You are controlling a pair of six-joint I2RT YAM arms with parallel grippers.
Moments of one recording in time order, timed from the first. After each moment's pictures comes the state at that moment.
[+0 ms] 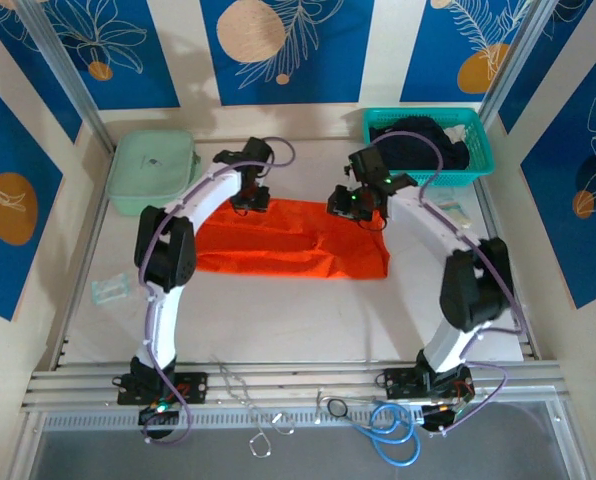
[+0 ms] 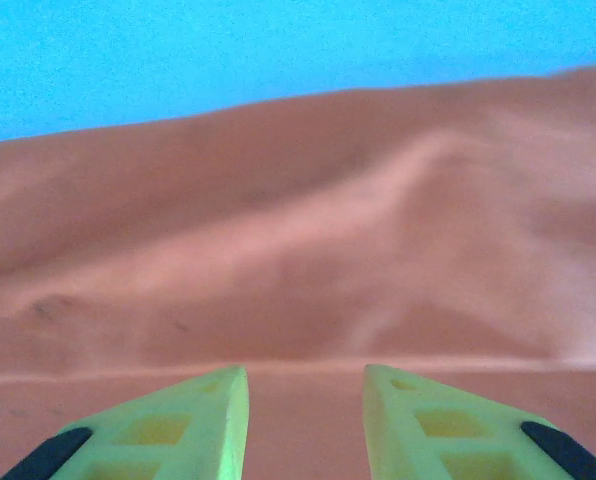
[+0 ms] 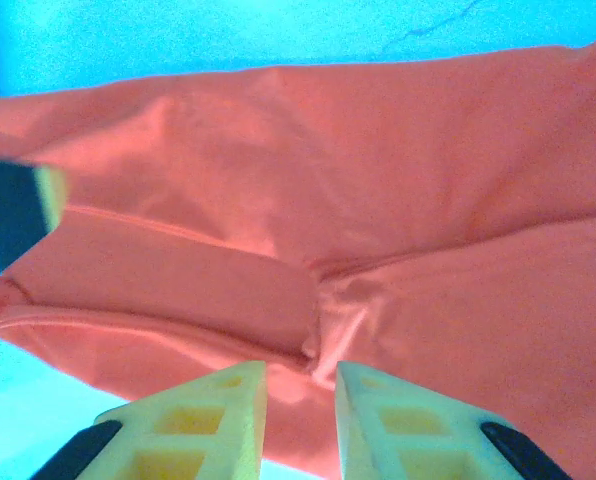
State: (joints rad) left arm -0.42 2.21 1.94 -1.01 -0.09 -0.26; right arm 0.39 1.65 1.36 -0.69 -0.21 0.55
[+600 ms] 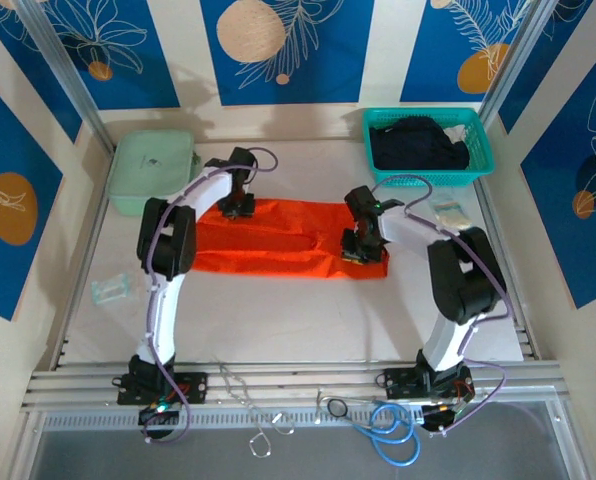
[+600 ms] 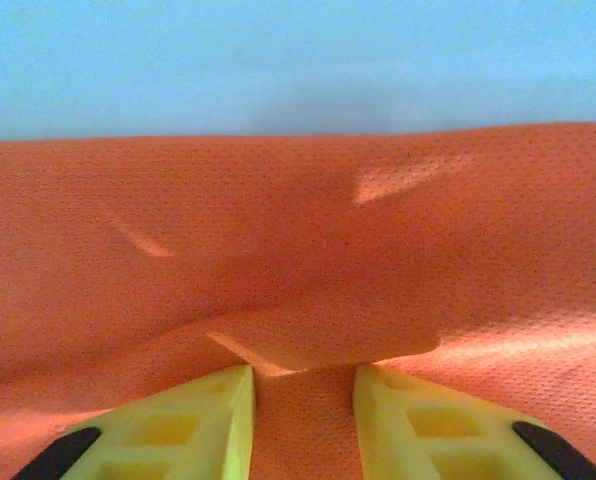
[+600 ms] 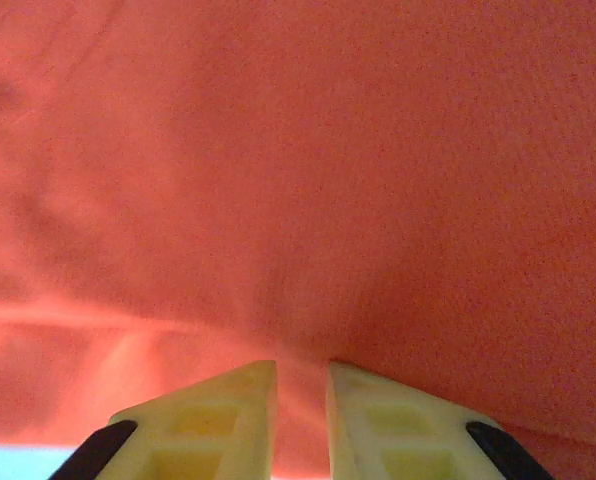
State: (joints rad) left arm -0.34 2.29 1.85 -0.91 -0.08 -0.26; right arm 0.39 1.79 1.15 -0.75 -0.12 0.63
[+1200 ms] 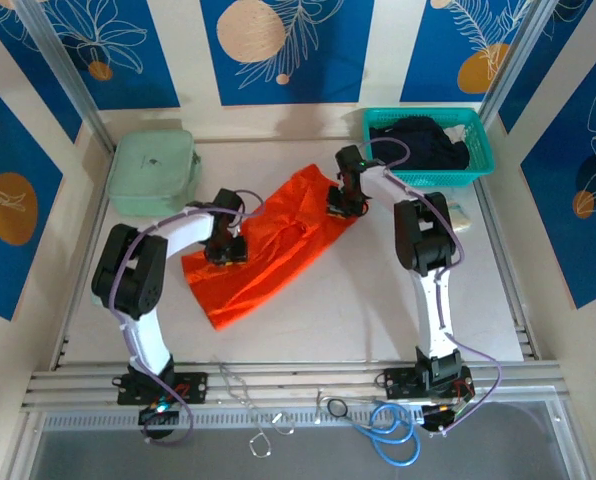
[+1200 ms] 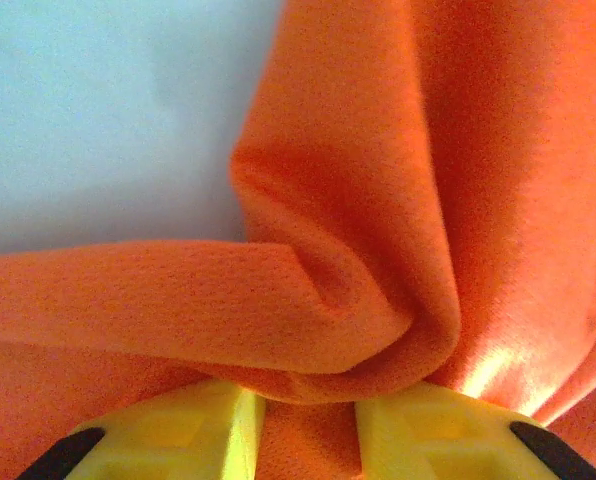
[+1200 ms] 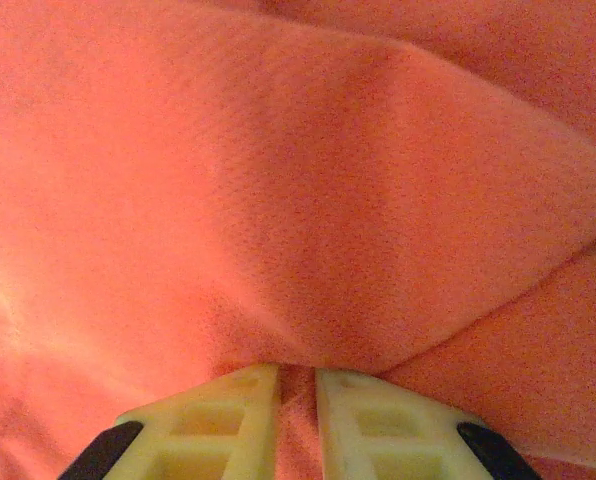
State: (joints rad) left arm -0.40 1.83 1.14 -0.71 0.14 -0.43; right arm 0.31 2.31 1.87 -0.81 -0.21 0.49
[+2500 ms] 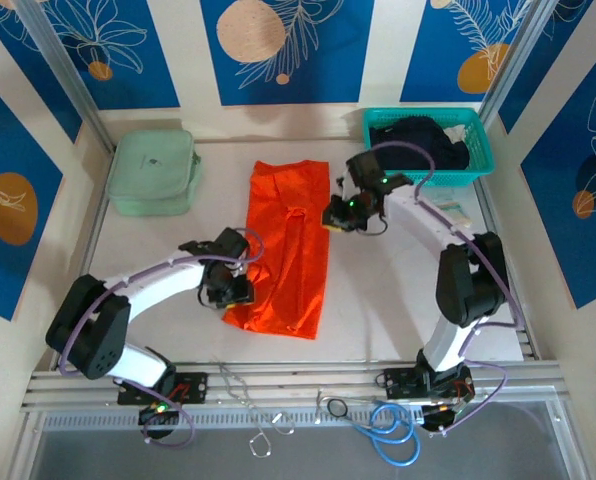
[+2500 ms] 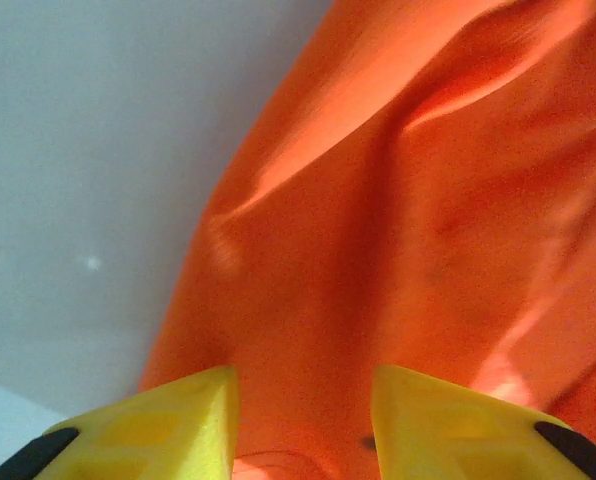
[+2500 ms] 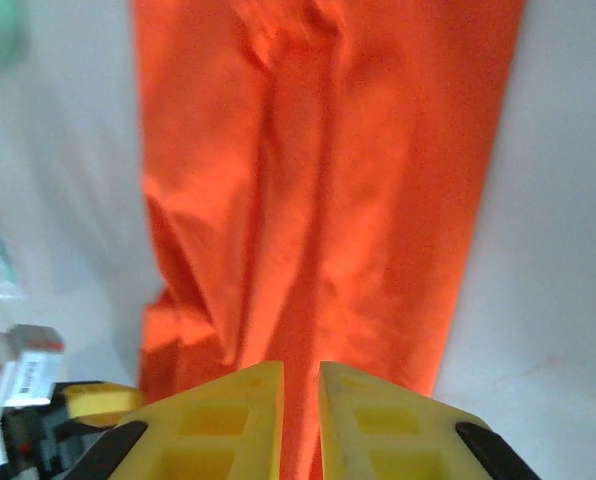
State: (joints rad) left arm -0.59 1.45 0.80 -0.75 0.20 -0.68; right arm 0.40 1.74 1.36 -0.77 -0.41 0.55
